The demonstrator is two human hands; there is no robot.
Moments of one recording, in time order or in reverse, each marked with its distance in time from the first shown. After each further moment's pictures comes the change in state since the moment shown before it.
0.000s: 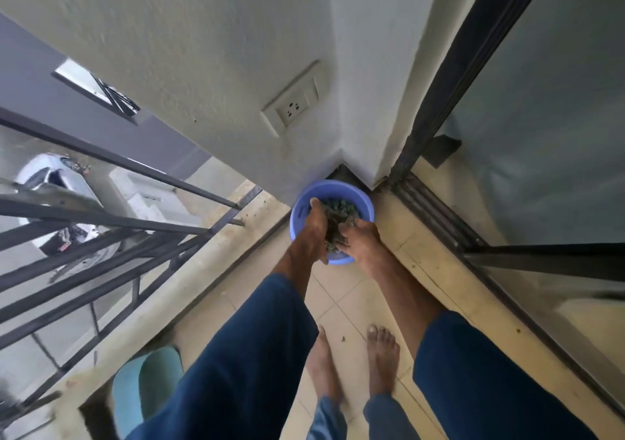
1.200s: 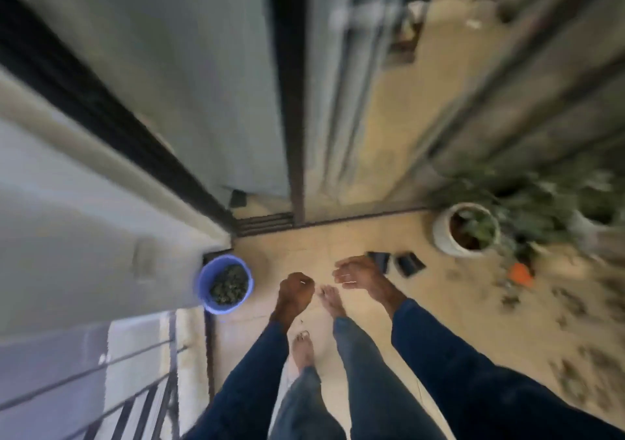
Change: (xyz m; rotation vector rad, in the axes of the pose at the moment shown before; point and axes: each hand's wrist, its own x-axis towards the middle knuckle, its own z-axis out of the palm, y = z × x) left_hand -0.337 -0.166 -0.009 1.480 -0.509 0.696; right_hand -0.494 0.064 -0.180 0.520 0.372 -0.192
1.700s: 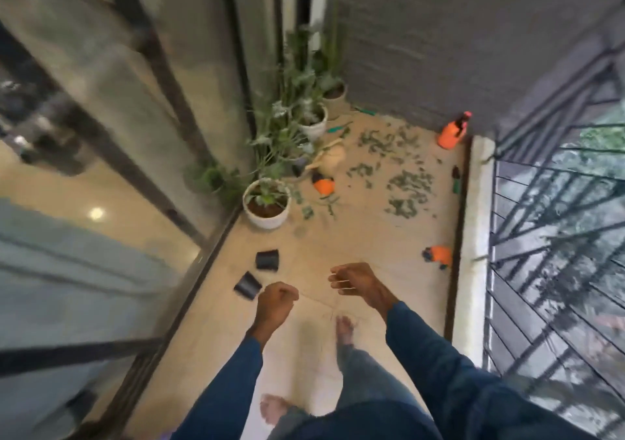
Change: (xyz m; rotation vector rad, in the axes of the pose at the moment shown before) left_hand -0.162 0.154 0.286 0.650 -0.602 0.450; right_hand -0.278 0.189 -0.259 0.796 0.730 -0.091
